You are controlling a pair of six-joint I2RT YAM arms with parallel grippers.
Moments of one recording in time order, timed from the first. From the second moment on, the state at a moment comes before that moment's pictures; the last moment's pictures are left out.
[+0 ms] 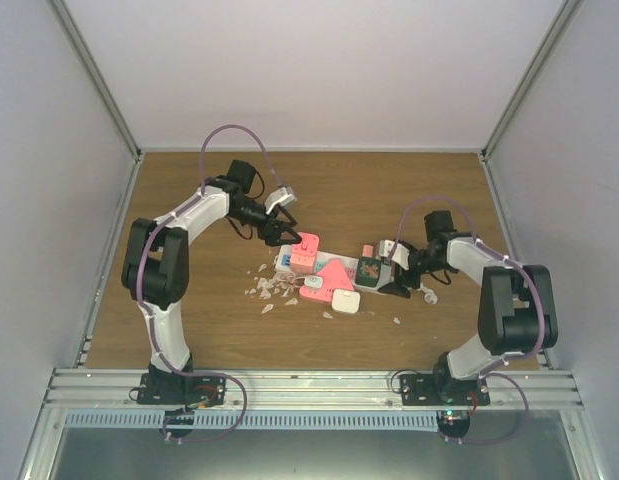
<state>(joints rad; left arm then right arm) -0.28 1.92 1.46 -0.75 0.98 0.68 0.05 1.58 0.83 -0.60 -0.70 -1.31</state>
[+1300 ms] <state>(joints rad) -0.31 1.92 1.43 -0.82 1.09 0.80 0.30 1.58 1.11 -0.45 -0.88 -0.80</state>
